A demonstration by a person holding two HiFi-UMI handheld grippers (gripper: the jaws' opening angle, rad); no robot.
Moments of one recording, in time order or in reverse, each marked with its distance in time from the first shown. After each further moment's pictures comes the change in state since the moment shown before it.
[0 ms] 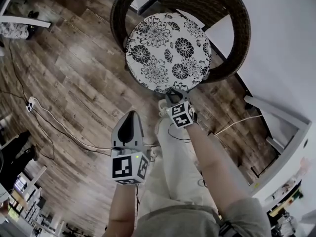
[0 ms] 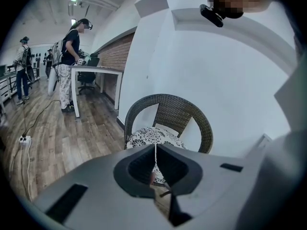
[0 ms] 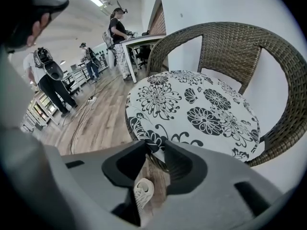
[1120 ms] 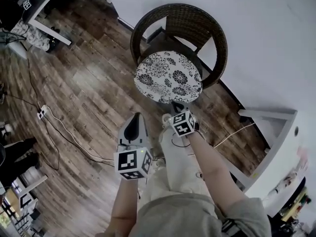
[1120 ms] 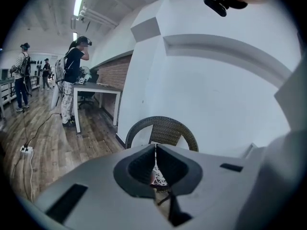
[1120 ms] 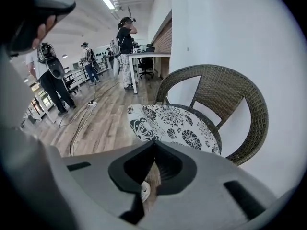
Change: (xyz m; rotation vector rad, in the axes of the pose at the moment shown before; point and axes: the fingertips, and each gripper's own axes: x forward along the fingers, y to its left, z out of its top) left arm -0.135 -0.025 0.071 0.027 -0.151 -0.029; right arm -0.148 0.048 0.070 -0.080 -0.097 -0.105
